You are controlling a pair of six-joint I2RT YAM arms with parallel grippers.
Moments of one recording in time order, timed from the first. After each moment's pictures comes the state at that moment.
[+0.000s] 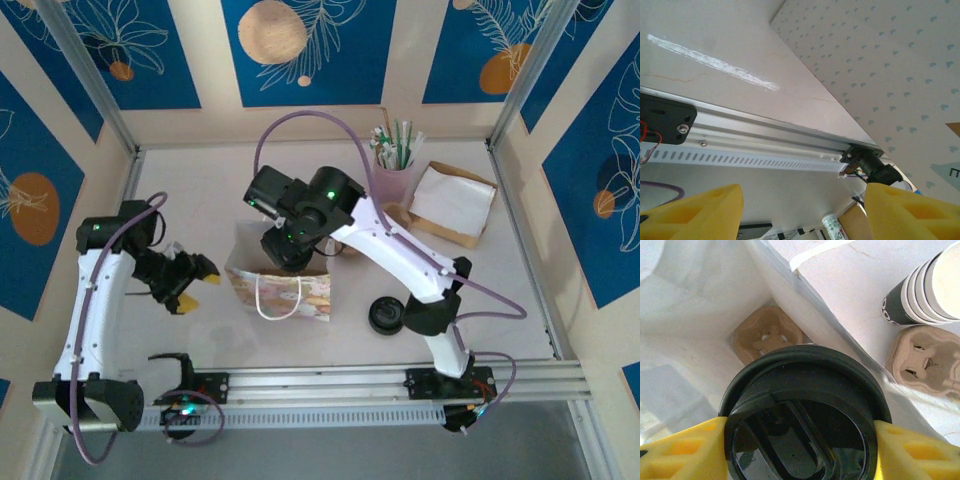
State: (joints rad) left arm 0.04 1.13 1.26 -1.70 0.56 -0.57; right arm 1.11 2.03 2.53 -1.71 0.21 0.36
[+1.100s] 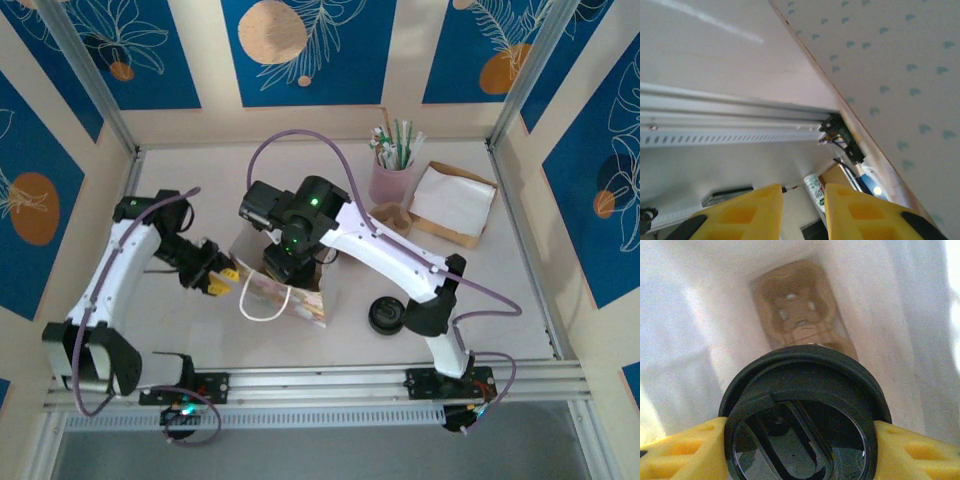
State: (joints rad) left arm -0.10 1.34 1.27 -1.58 0.72 -0.64; right arm 1.12 2.00 2.39 -1.71 0.12 0.32
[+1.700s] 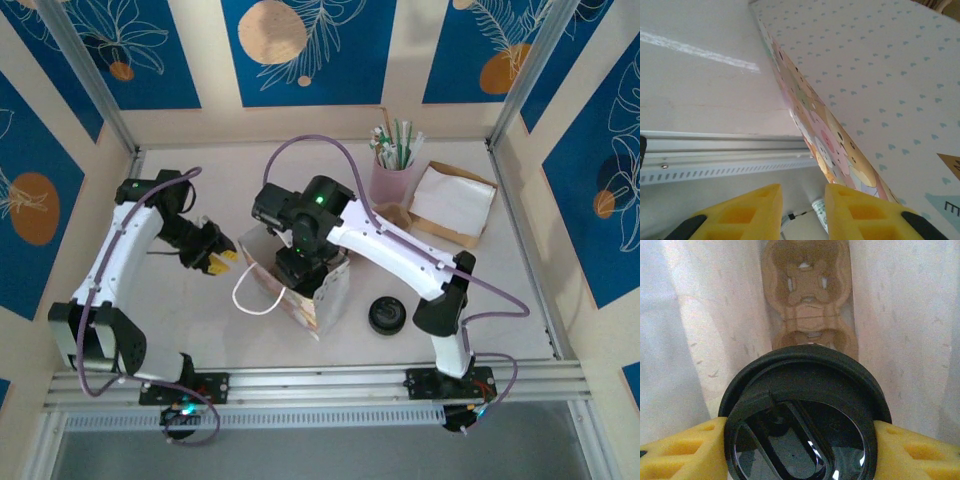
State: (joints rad) left arm -0.10 1.43 1.39 -1.54 0.63 -0.63; right arm 1.07 1.94 2.23 -1.71 0.03 0.37
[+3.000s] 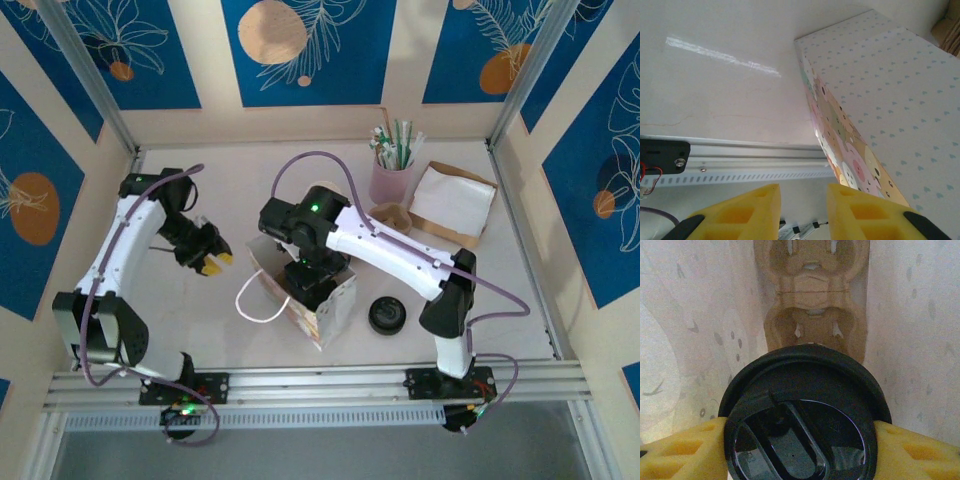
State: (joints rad) left arm -0.10 1.48 1.43 -1.59 0.52 -0.57; right arm 1.07 1.90 2.04 -1.70 -0.05 0.38
